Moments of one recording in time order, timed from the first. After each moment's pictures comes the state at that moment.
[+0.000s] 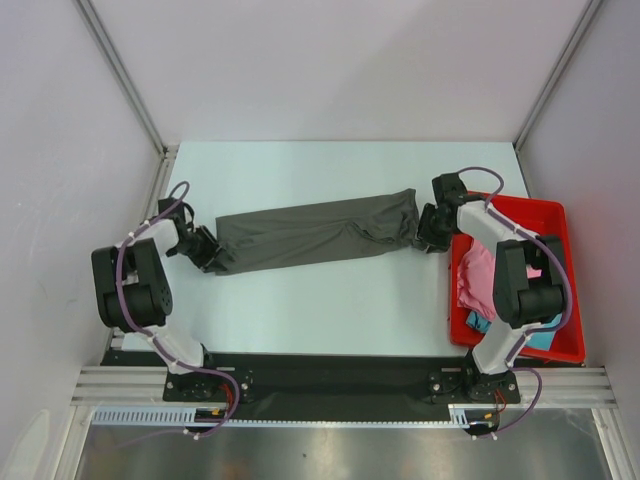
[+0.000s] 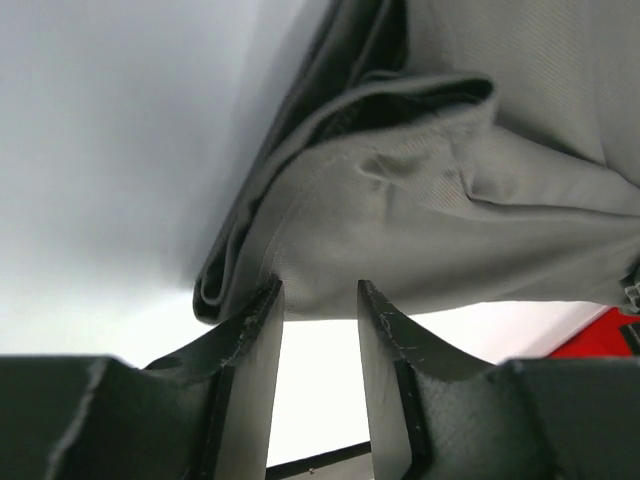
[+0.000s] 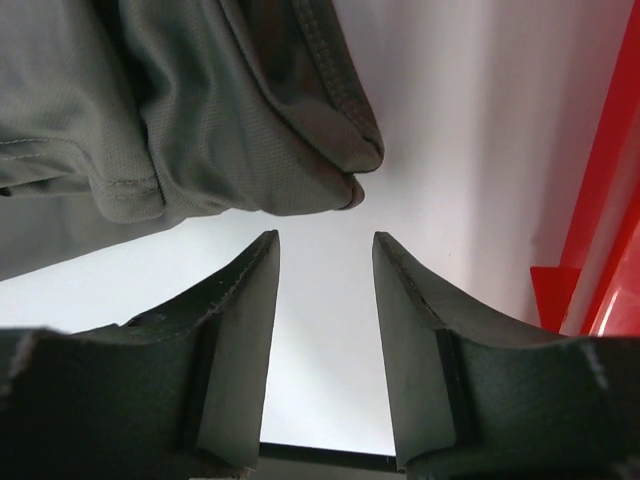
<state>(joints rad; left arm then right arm) 0.23 1.69 0.99 -0.59 0.36 -0.53 0.17 1.73 1.18 -0.61 -0.04 0.52</state>
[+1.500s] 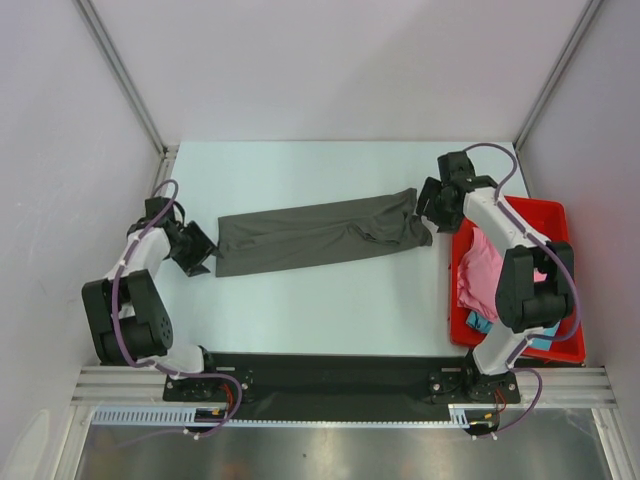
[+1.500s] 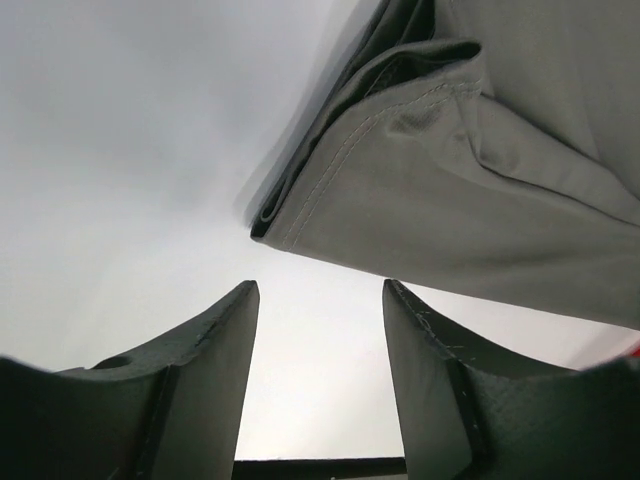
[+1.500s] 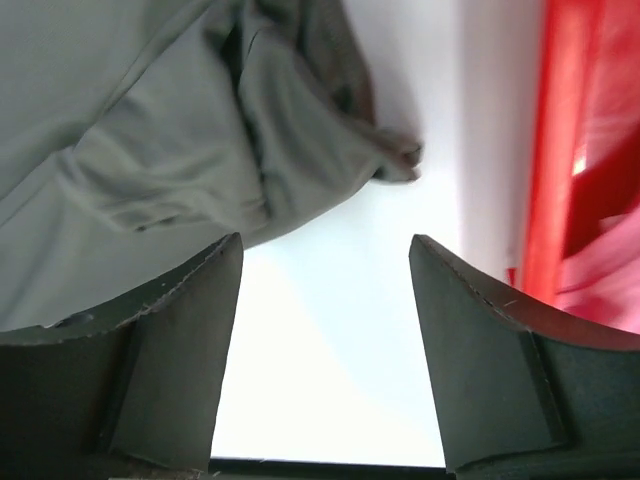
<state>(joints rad) 0.25 1.49 0.95 -0.66 0.24 -0.52 0.16 1.71 1.35 -0.69 0.04 0.53</state>
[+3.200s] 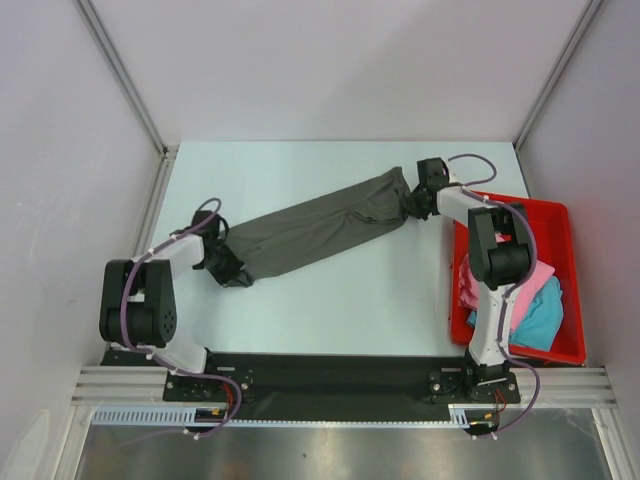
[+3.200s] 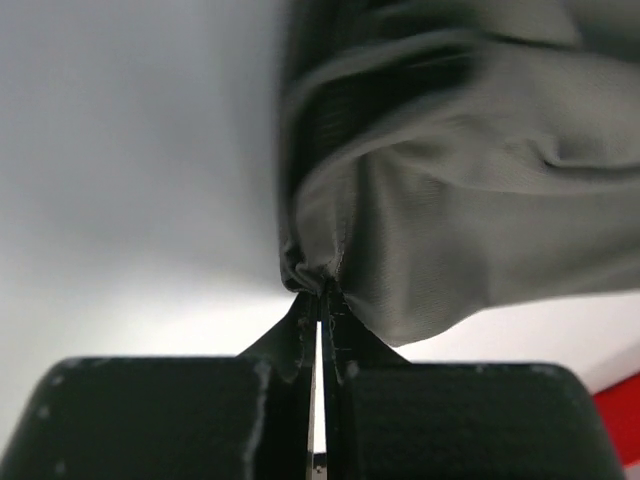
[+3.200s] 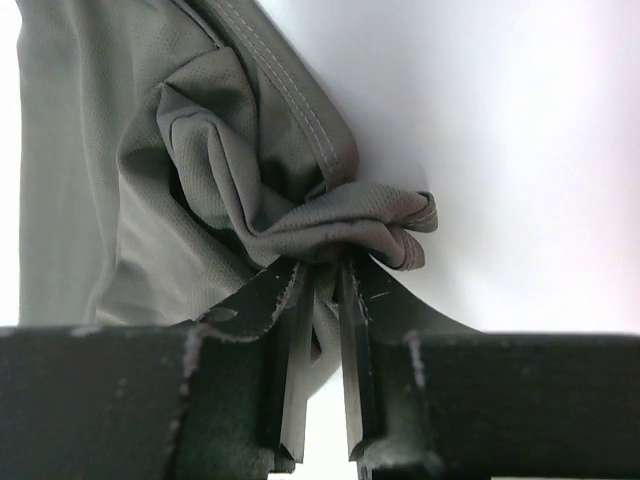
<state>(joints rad) 0.04 1.61 0.85 -0.60 0.18 -0.69 0.18 2.04 1.37 -0.26 0.08 0.86</state>
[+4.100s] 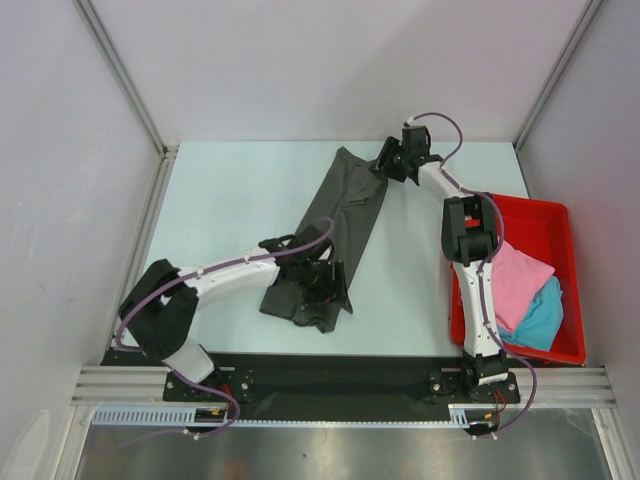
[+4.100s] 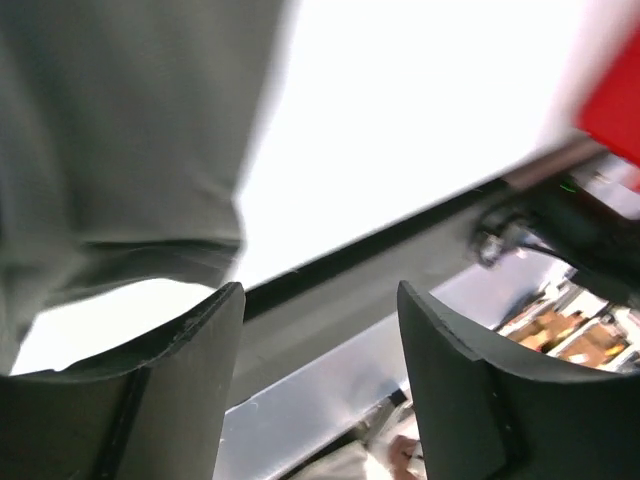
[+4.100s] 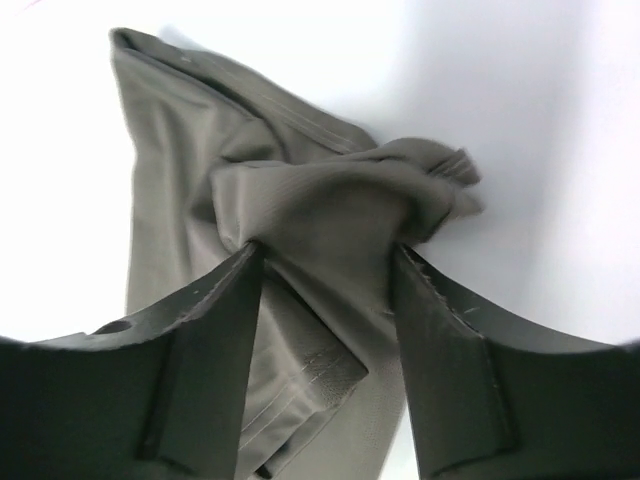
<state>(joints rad) -0.82 1.60 0.95 -0.52 0.39 -0.93 0.20 2.51 2.09 -0.22 -0.17 0.58</state>
